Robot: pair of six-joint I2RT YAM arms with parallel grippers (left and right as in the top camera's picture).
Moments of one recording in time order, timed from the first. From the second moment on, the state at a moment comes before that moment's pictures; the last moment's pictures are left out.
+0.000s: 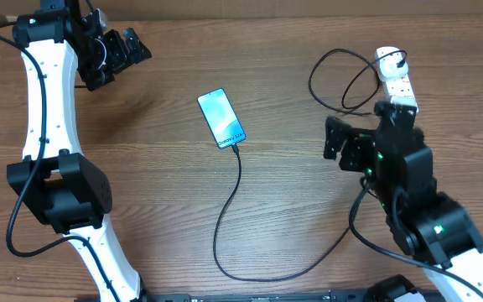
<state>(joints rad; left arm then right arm) 0.16 2.16 2.21 -1.25 0.36 -0.30 0.37 0.92 0.94 -0.57 0.22 0.41</state>
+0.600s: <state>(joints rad) 0.16 2.16 2.20 -1.25 0.36 -0.30 0.21 0.43 0.33 -0.06 0.05 0.27</state>
